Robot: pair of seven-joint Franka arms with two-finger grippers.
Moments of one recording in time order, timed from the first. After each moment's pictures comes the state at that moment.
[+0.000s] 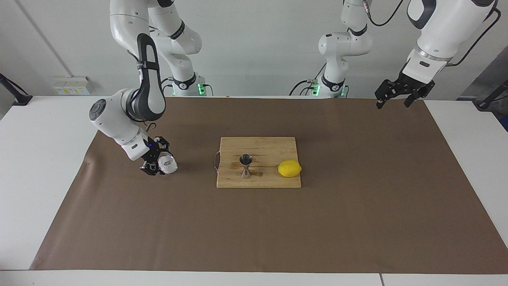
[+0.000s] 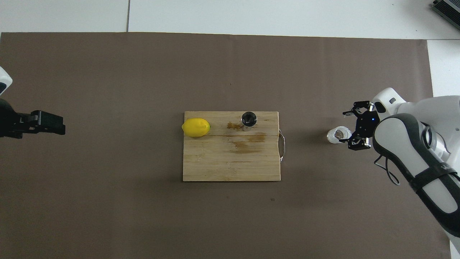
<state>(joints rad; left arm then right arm) -0.01 -0.09 -0.07 -1.68 -0.02 1.56 -0.10 -0.09 0.17 0.02 -2.11 0.45 2.28 -1.71</state>
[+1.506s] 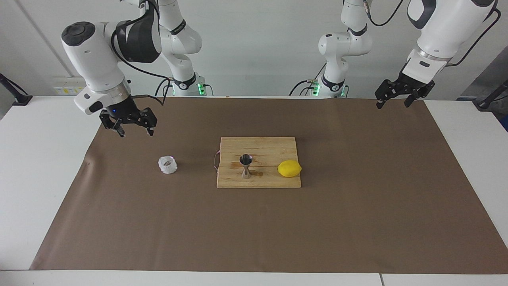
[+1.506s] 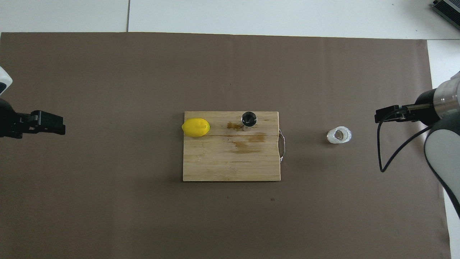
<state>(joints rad) -0.01 -0.09 -0.07 -1.68 -0.02 1.56 -0.10 -0.05 -0.04 0.02 -1.80 0.01 1.79 -0.03</state>
